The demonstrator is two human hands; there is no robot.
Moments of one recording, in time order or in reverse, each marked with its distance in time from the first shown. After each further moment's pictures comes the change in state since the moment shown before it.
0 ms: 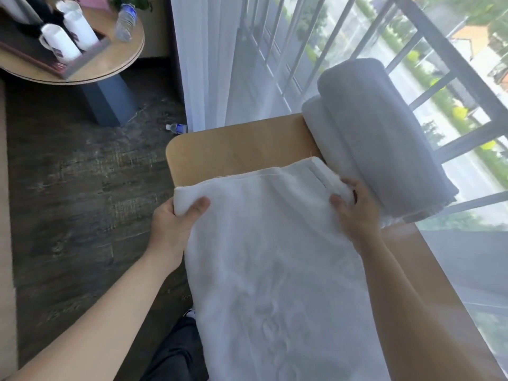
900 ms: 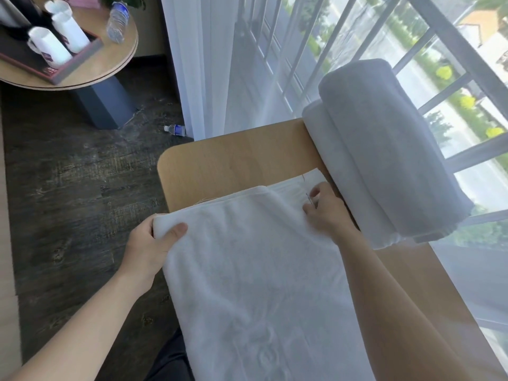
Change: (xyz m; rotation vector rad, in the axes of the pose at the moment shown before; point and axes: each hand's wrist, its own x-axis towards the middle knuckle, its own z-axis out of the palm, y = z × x) left_hand 0.030 -0.007 -0.033 0.216 0.005 -0.075; right_hand 0.038 -0.043 0.044 -0.352 -0.369 0.134
